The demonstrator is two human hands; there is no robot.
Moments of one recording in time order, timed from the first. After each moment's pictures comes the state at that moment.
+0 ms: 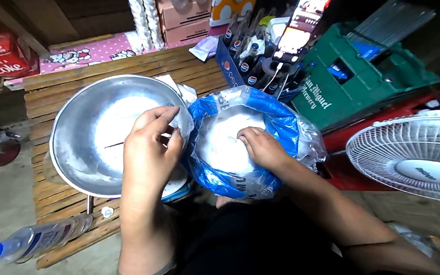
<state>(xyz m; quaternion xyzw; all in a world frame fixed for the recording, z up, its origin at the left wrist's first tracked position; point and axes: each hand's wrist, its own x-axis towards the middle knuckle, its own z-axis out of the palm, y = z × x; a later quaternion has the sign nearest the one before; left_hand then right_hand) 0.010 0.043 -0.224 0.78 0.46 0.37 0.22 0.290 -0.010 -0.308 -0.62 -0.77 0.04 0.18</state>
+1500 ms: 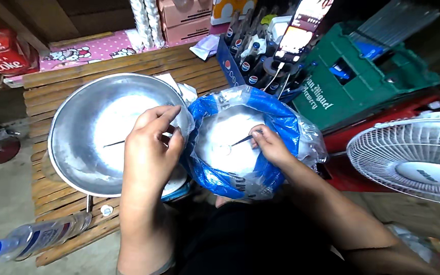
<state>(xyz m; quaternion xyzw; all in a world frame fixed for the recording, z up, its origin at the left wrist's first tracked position) 0.013 0.044 -0.224 0.79 0.46 0.36 0.21 0.318 -0.013 -0.328 -0.69 -0.55 0.32 0.34</state>
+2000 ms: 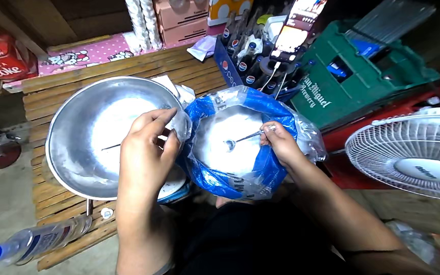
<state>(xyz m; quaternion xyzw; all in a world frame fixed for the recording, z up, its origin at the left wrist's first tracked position) 0.011 0.044 -0.225 0.79 0.46 0.35 0.21 0.333 -0.026 -0.324 -0.69 -0.41 0.38 0.46</state>
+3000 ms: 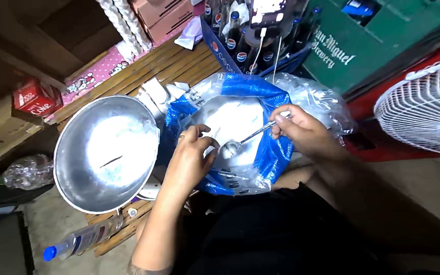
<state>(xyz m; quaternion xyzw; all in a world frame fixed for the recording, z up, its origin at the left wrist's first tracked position) 0.099 0.037 -0.274 0.91 0.30 0.18 0.20 0.361 -0.063 -0.299 -0.56 -0.47 0.41 0.54</state>
